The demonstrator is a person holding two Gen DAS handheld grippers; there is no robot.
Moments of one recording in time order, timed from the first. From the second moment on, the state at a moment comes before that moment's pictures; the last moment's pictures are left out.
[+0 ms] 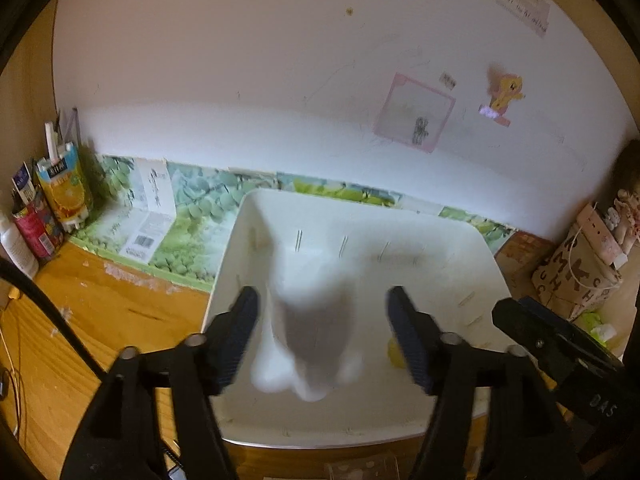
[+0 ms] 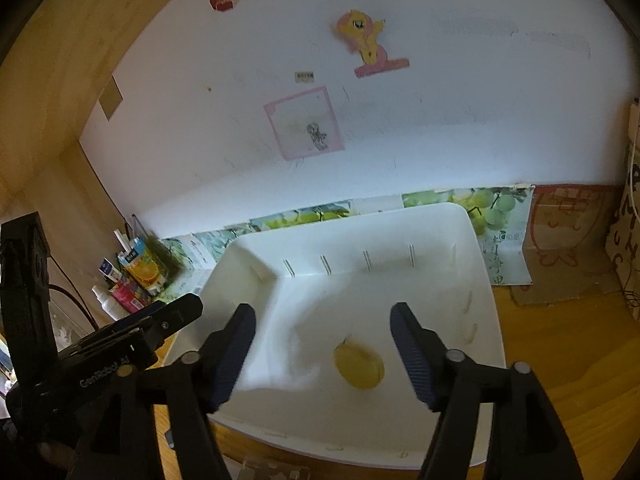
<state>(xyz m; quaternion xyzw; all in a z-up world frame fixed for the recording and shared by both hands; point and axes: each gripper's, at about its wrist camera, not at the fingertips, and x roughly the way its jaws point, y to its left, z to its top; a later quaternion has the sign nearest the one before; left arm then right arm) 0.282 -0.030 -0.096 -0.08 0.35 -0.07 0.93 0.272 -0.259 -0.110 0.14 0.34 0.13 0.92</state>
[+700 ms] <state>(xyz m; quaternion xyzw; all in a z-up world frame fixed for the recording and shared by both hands) 0.215 -0.019 -0.022 -0.08 0.26 -0.04 0.96 0.204 -0.265 -0.042 0.13 0.26 0.14 0.95</state>
